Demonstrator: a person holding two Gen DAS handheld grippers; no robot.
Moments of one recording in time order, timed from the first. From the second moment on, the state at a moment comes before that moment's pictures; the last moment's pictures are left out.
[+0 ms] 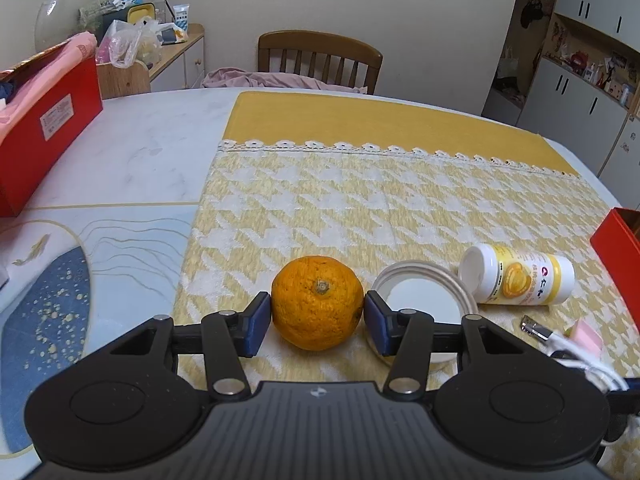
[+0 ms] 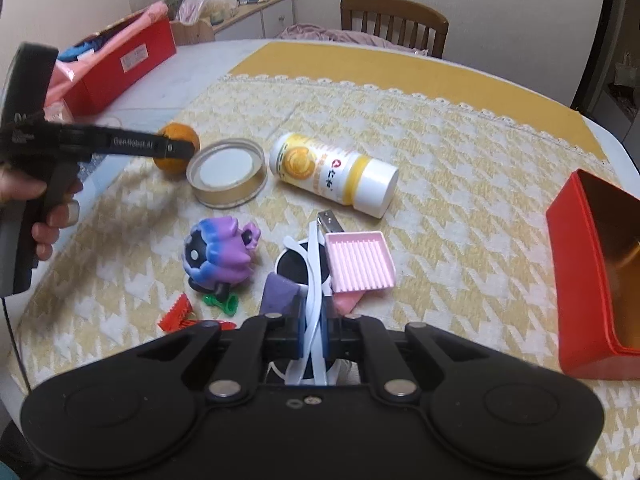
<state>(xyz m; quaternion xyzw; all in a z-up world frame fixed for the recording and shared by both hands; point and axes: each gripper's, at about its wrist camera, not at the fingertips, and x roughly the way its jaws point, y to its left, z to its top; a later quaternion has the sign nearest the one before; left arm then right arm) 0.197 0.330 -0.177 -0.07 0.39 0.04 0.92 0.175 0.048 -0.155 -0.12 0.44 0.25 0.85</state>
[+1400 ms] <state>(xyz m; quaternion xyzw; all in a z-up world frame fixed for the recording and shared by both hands) 0.236 0.042 -0.083 -0.03 0.36 -0.09 0.93 0.236 -0.220 -0.088 -0.02 0.35 0.20 0.92</state>
